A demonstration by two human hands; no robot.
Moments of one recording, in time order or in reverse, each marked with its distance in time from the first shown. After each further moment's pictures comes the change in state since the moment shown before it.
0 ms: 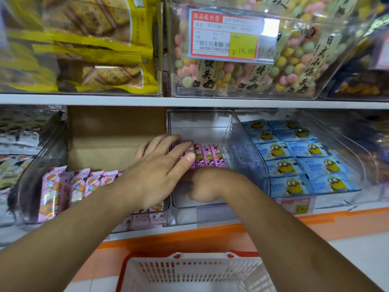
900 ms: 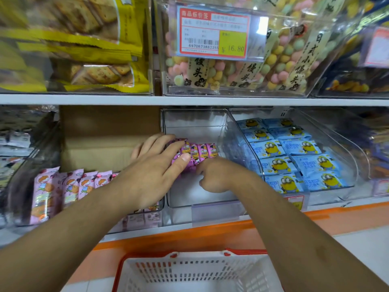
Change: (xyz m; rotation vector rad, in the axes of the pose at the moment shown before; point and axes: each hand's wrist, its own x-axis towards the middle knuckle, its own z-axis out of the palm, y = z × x) left_hand 0.003 -0.002 0.008 -0.012 0.040 0.009; right_hand -0.014 0.034 -0.005 0.106 0.129 0.151
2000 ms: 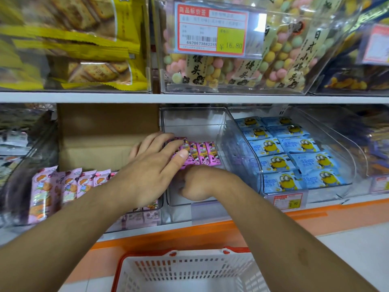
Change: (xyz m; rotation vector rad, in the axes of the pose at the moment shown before) left_hand 0.000 -0.001 0.001 -0.044 0.023 0.003; right_hand 0.012 -0.034 0.021 -0.040 -0.066 -0.170
